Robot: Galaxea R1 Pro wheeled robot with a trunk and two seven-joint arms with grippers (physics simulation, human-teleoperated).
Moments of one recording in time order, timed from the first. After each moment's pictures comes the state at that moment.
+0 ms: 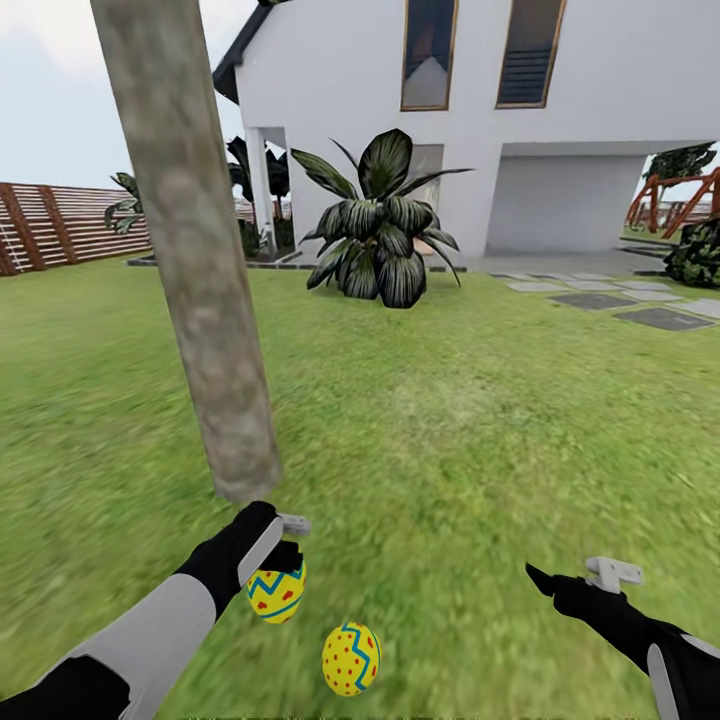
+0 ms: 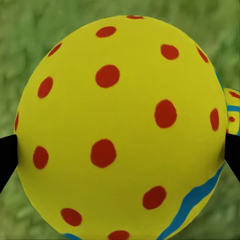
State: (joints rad) left arm -0.79 -0.03 -0.41 -0.58 0.47 0.91 0.31; right arm -0.13 -0.03 -0.48 -1.52 0.03 0.66 0.49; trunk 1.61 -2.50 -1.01
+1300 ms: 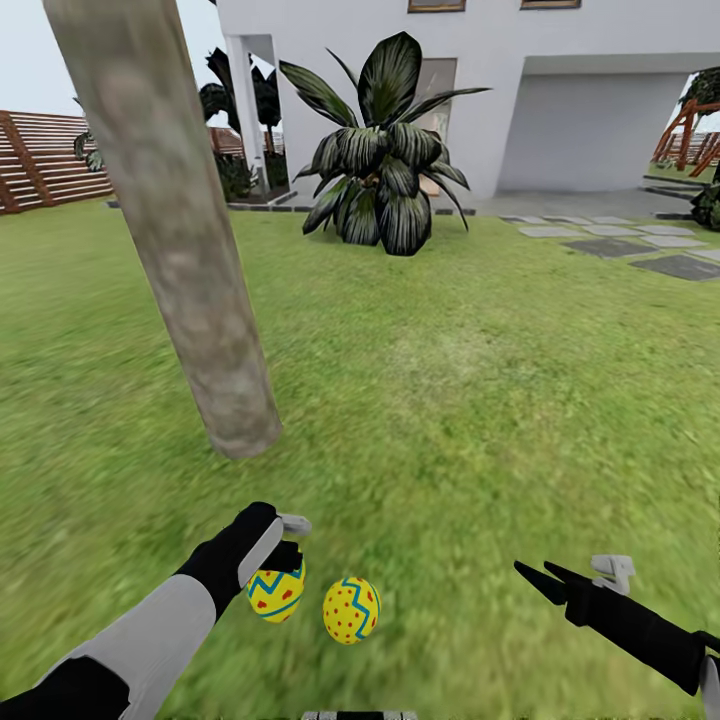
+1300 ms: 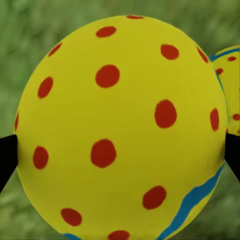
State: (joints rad) left arm -0.79 -0.03 -0.42 -0.58 0.47 0.90 0.31; right arm -0.12 -0.04 -0.61 -1.58 0.03 0.73 1.13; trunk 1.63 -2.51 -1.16
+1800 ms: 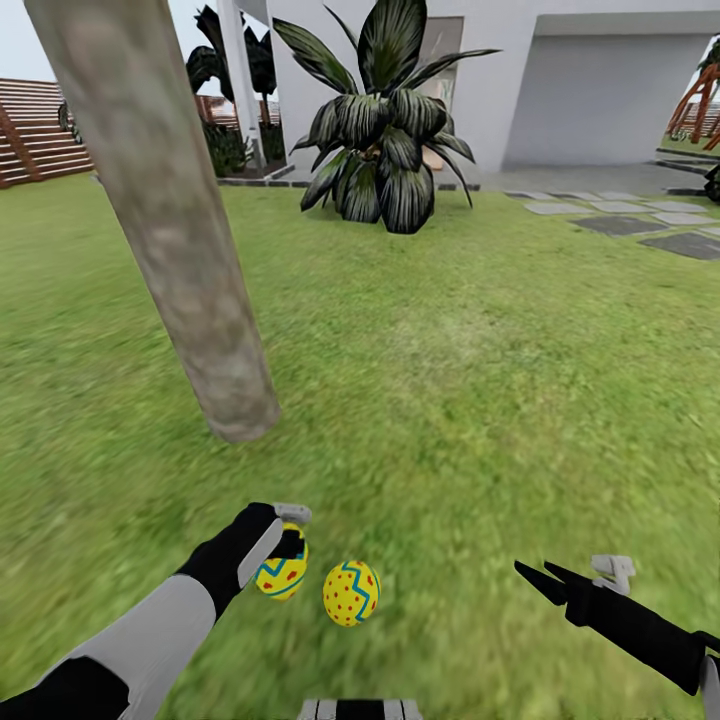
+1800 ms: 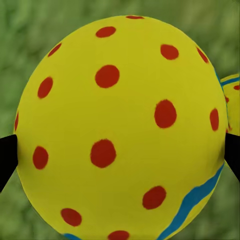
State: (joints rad) left arm -0.79 -0.03 -0.42 -0.58 0.47 0.76 0.31; right arm -0.12 -0.04 -0.61 -1.58 0.03 0.73 1.13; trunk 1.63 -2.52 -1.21
